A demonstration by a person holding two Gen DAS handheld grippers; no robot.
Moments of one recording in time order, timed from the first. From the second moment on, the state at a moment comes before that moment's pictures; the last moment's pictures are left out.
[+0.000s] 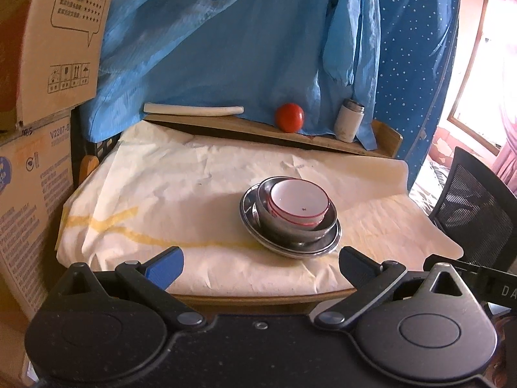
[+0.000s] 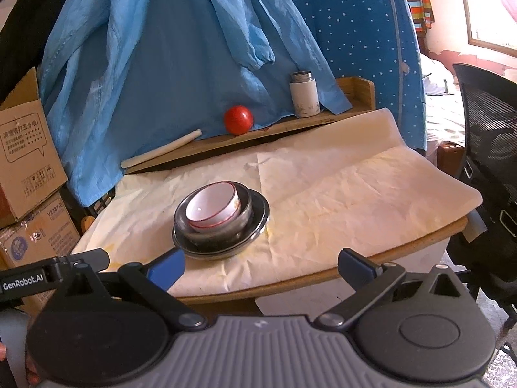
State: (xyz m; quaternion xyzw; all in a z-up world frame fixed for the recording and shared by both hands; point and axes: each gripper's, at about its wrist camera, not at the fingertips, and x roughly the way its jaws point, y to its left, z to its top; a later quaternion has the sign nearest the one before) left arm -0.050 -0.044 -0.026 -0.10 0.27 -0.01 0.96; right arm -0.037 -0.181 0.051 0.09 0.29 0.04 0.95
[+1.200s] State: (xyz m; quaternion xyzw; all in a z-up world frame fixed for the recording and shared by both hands) left arm -0.056 -0.041 -0.035 -0.09 0.28 0.00 0.96; right arm -0.036 -0.178 0.040 0.08 0.31 0.06 0.95
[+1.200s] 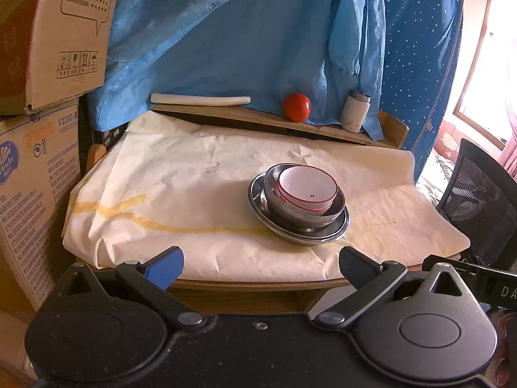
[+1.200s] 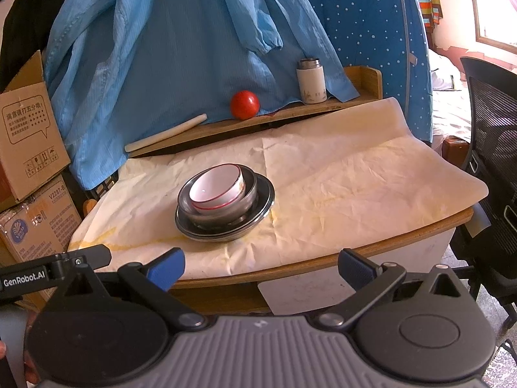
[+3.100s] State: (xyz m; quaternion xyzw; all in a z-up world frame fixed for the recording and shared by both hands) left arm -0.053 -0.043 -0.036 -0.09 0.28 0.00 0.96; right arm -0.033 -0.176 0.039 0.07 0.31 0.06 0.94
